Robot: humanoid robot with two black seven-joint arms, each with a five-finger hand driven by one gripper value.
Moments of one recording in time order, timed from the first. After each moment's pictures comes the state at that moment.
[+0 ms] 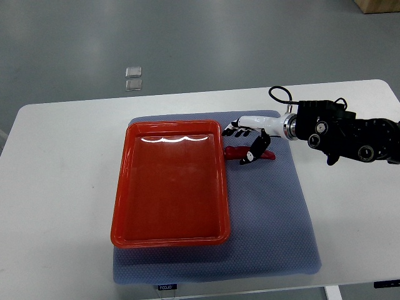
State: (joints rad) left arm -0.08 0.00 0.07 -0.16 0.12 0.02 0.02; right arm 1.16 -0.36 -0.12 0.97 -0.90 0.11 0.03
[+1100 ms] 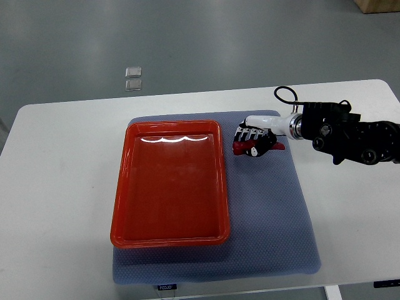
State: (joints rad) left arm -0.08 0.00 0.07 -0.16 0.12 0.02 0.02; right arm 1.17 -0.38 -0.12 0.95 -0.96 0.10 0.03
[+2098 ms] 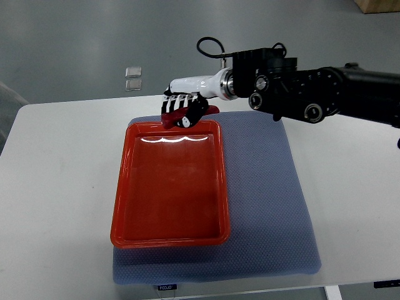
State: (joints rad) left arm -0.08 0.00 0.07 -0.16 0.12 0.02 0.02; right arm 1.49 -0.07 -0.21 0.88 -0.84 0.17 0.03
